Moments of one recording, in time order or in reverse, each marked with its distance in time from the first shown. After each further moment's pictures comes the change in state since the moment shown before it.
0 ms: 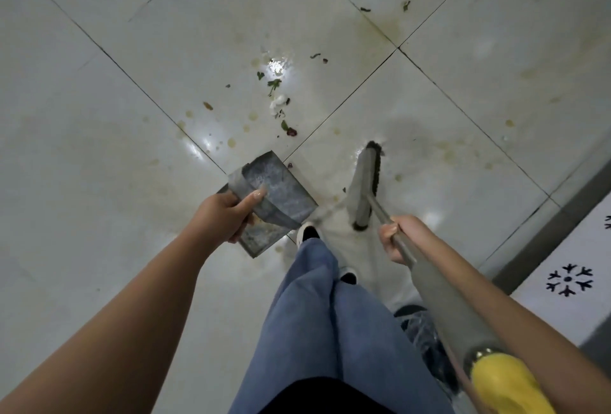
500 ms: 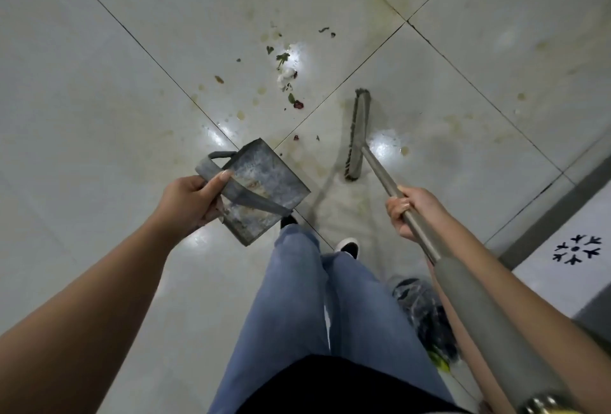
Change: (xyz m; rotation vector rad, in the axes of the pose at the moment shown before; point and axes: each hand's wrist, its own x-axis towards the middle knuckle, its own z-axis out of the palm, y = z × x) left_hand -0.078 -0.057 0.014 -0.163 0.227 0.073; right_hand -0.025 0.026 -0.060 -0.077 -0.145 -0.010
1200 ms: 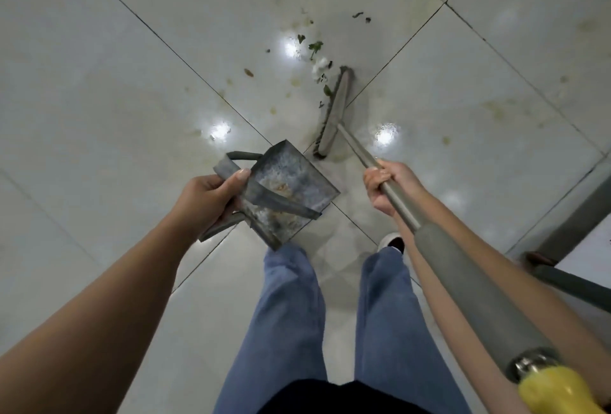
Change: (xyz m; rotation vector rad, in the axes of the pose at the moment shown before) left_hand 0.075 -0.061 -0.128 -0.044 -0.168 -0.001; right_hand 0.060 0.110 0.175 0.227 -0.154 -0.060
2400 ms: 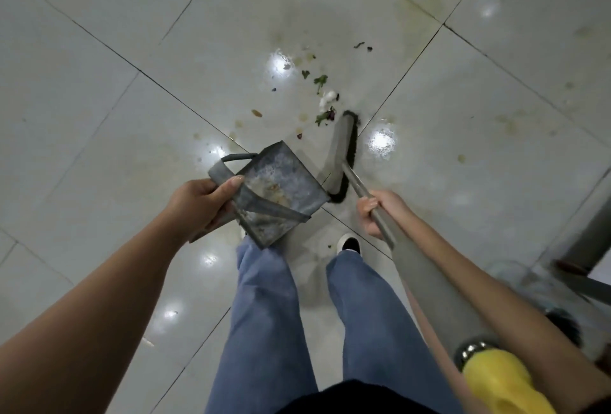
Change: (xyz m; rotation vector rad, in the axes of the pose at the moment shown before) left_hand 0.121 0.042 -0.092 0.239 -0.043 0.030; right_hand 0.054 0.022 0.084 -0.075 0.116 -0.010
